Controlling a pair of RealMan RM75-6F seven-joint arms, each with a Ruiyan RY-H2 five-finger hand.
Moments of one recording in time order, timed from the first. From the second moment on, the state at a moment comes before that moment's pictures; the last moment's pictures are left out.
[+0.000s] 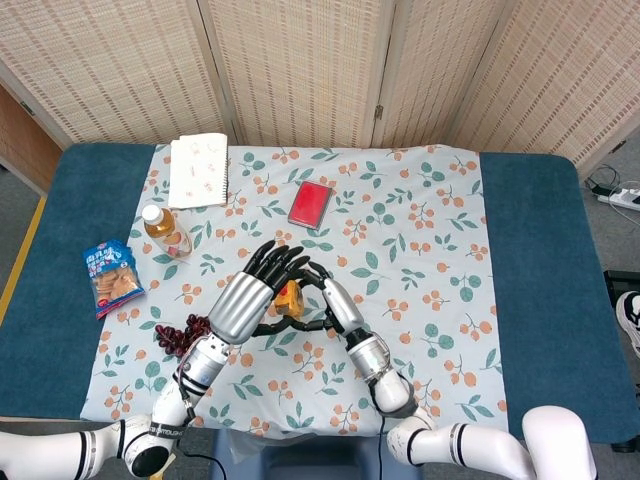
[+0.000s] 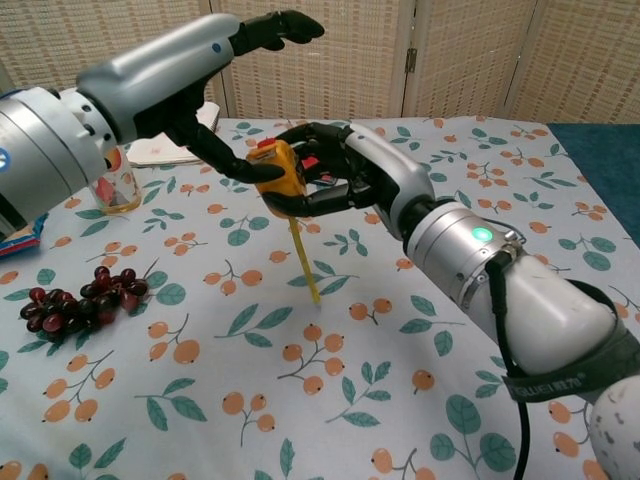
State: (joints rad) left arm -0.69 -1.59 -0.24 -1.71 1.46 1.19 0.32; right arm 0.70 -1.97 0.31 -1.31 -1.32 1.07 0.50
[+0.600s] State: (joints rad) left arm -0.70 -1.59 -0.22 -1.68 1.44 1.20 0.32; right arm 0.70 -1.96 0.30 -1.32 -1.31 1.05 0.48
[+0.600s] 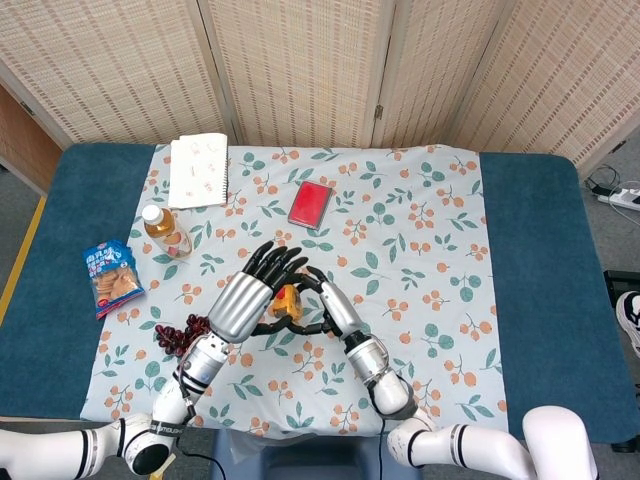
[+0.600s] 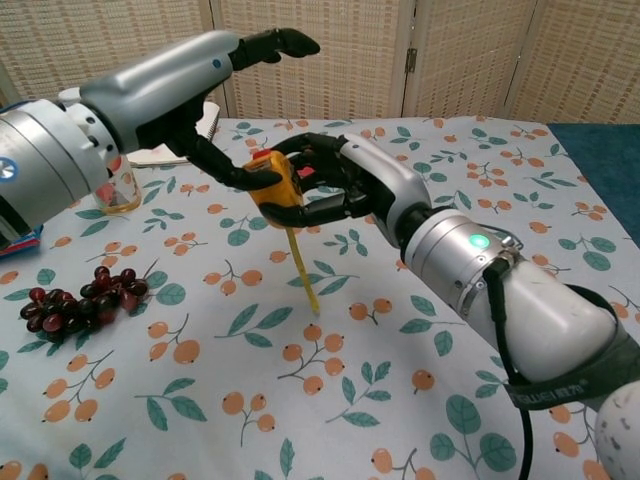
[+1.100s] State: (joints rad) left arm -0.69 -1.55 -0.20 -1.68 1.45 1.21 0.33; right arm 0.69 -1.95 0.30 -1.32 -1.31 1.05 0.48
